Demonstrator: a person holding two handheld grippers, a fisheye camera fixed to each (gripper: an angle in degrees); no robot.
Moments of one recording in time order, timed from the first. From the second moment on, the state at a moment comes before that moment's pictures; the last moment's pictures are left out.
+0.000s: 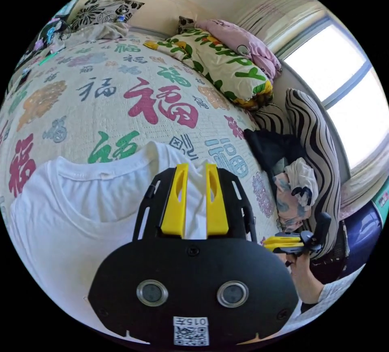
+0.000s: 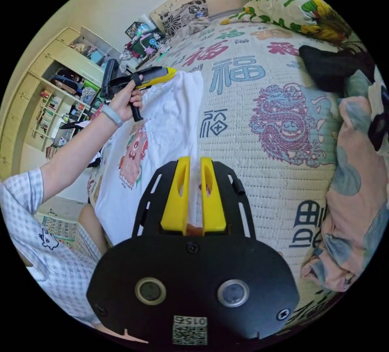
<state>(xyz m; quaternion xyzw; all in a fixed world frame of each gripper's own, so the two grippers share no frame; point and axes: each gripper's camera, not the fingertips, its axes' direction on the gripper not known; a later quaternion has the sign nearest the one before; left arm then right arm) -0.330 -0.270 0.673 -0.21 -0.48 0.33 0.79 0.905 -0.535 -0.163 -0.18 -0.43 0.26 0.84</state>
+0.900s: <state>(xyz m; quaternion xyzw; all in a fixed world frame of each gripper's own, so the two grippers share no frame) -0.235 -0.163 0.460 -0.14 -0.48 0.36 0.78 0.747 -0.625 -0.126 -0.17 -0.48 0.13 0.85</state>
